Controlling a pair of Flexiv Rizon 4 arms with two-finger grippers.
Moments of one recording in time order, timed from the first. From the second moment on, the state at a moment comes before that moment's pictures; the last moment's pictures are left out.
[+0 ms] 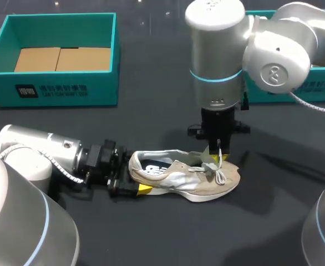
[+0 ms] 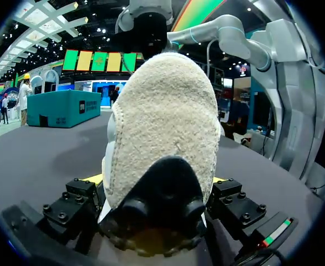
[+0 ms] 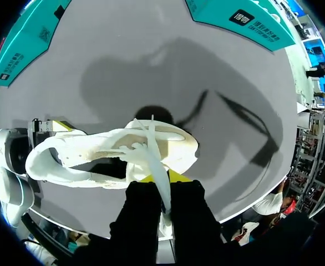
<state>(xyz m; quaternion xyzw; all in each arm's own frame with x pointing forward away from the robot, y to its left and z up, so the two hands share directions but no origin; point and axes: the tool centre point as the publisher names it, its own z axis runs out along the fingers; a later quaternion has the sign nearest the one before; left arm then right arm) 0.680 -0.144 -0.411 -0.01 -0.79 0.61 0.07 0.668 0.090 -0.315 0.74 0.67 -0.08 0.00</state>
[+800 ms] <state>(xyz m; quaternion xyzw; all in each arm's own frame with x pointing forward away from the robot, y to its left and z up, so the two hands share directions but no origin) 0.680 -0.145 -0.411 -0.01 -0.79 0.61 0.07 0.664 0.069 -0.353 0.69 0.72 -0.01 -0.03</state>
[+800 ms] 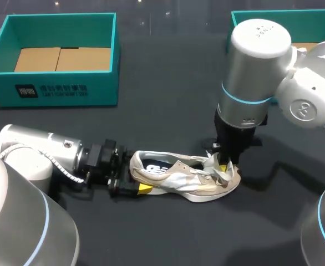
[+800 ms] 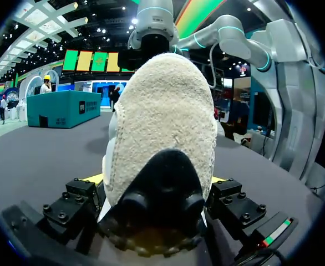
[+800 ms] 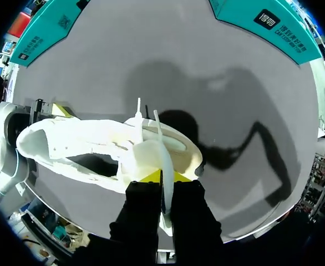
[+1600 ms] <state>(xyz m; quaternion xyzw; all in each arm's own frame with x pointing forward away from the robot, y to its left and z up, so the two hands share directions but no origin) 0.680 -0.145 -0.412 -0.01 -0.79 0.61 0.07 0.657 0.020 -0.328 0.75 0.65 -0.07 0.03</state>
